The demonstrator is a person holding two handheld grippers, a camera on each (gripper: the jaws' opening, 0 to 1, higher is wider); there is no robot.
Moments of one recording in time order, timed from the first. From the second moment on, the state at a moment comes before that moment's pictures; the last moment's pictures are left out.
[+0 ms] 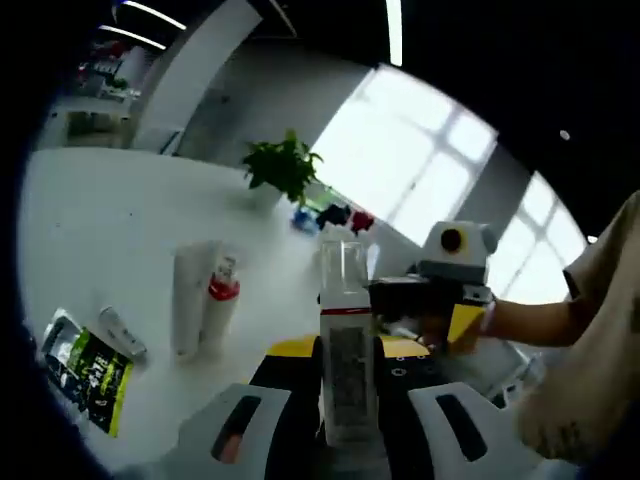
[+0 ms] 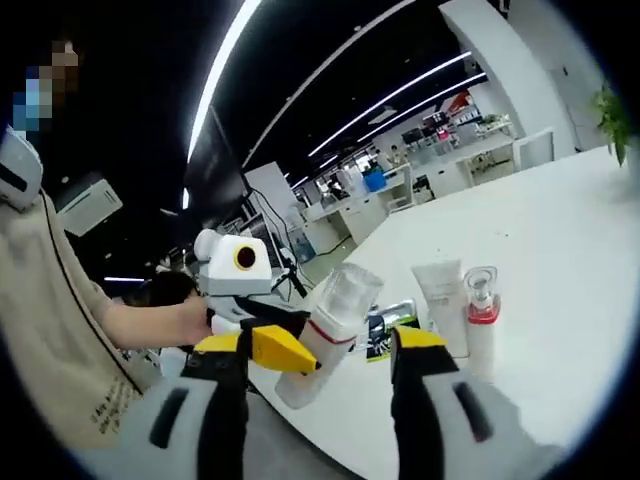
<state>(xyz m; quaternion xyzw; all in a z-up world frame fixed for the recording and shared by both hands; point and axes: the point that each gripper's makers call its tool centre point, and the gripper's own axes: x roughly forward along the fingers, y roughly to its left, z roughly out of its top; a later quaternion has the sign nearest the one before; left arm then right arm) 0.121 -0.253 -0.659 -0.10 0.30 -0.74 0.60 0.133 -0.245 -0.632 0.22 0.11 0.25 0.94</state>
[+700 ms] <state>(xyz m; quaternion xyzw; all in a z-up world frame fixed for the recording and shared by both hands) 0.097 -0.275 -0.653 -0.14 0.26 -0.77 0.56 0.129 -0.263 -0.634 0.23 0.13 0.29 0.92</state>
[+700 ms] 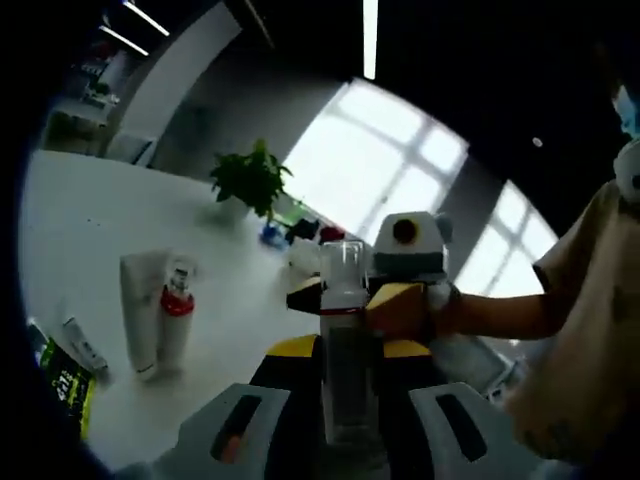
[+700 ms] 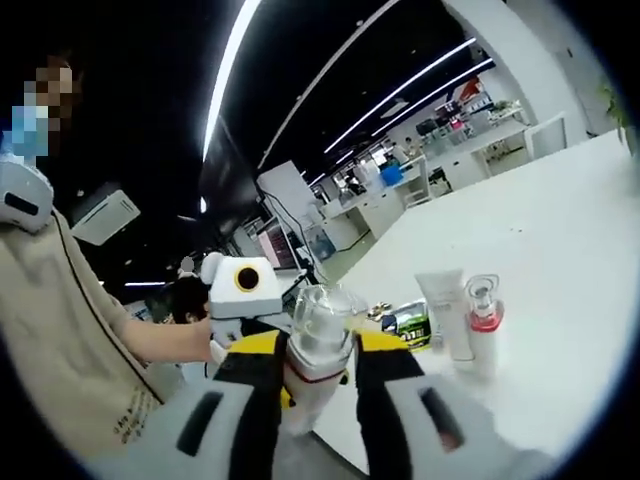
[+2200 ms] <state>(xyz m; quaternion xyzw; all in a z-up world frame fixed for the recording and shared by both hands) 0.138 -0.323 -0.805 0.13 0.25 -0.68 0.68 0.159 -0.304 -0.766 -0.03 0.19 0.24 0.95</state>
